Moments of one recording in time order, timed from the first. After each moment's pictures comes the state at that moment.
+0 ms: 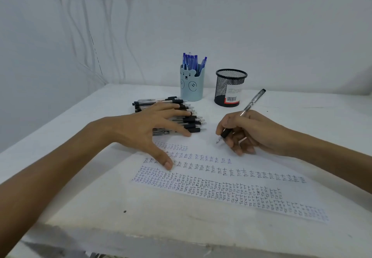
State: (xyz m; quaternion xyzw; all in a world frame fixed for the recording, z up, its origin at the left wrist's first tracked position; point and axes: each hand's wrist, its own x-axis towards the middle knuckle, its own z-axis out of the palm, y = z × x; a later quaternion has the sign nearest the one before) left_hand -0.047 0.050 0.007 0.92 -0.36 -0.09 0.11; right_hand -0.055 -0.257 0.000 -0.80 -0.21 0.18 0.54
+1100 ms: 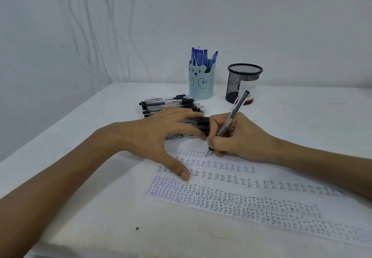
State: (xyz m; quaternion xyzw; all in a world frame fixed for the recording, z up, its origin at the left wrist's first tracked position) left_hand -0.047 0.044 0.006 0.92 -0.38 -0.09 0.08; right_hand -0.048 -0.202 -0.019 -0.78 -0.31 0.09 0.54
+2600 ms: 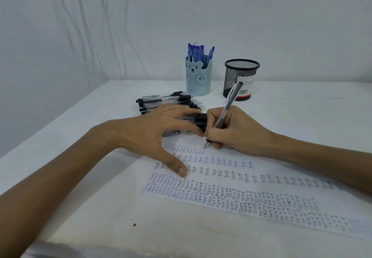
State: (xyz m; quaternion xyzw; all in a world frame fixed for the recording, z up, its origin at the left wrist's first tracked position) left_hand -0.046 0.045 0.005 0.91 -0.38 -0.09 0.09; right_hand -0.047 -0.199 -0.018 -0.78 -0.29 0.09 0.55
